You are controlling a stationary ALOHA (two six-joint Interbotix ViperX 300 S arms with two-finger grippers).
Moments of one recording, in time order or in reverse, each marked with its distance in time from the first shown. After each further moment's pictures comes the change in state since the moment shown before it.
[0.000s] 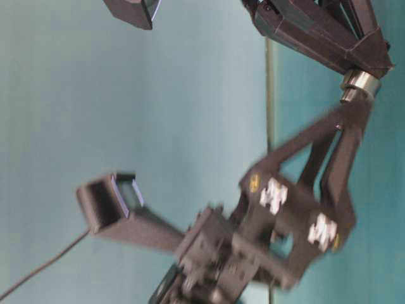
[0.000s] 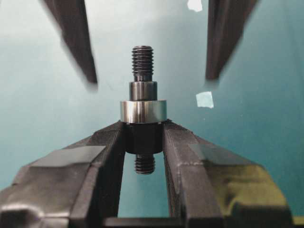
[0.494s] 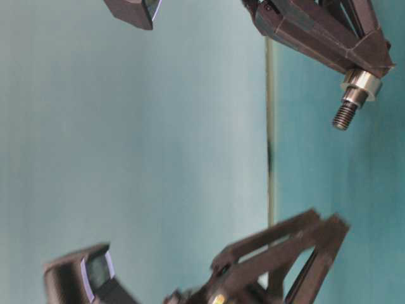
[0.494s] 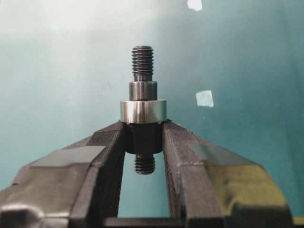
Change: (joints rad) left arm -0.002 -0.224 0.137 0.002 0.176 0.005; right arm 0.000 0.000 0.000 0.000 0.005 0.000
